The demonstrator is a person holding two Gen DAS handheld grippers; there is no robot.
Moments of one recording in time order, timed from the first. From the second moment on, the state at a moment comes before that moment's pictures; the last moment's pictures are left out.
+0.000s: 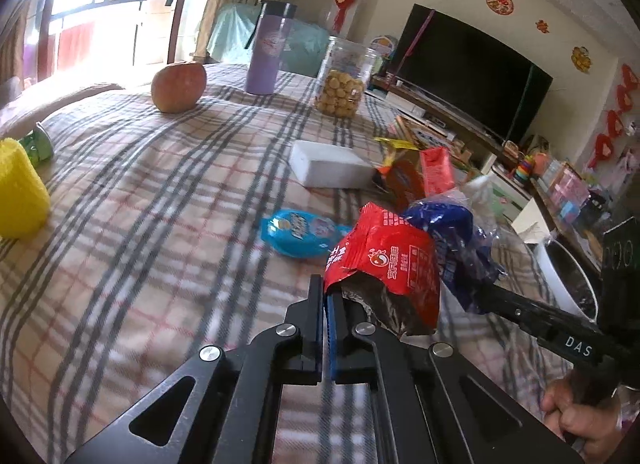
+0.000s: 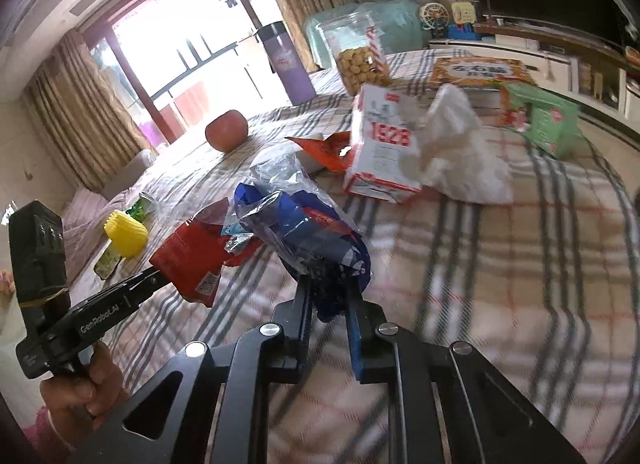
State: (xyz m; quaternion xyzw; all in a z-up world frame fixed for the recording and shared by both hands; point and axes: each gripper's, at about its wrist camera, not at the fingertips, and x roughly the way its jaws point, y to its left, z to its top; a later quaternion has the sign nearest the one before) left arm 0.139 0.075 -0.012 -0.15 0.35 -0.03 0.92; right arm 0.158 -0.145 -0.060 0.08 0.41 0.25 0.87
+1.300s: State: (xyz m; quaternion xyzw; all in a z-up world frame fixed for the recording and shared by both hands) left arm 0.196 -0.121 0.005 -0.07 0.36 -0.21 0.91; right arm 0.100 -0.350 -0.030 0.16 0.36 0.07 0.91
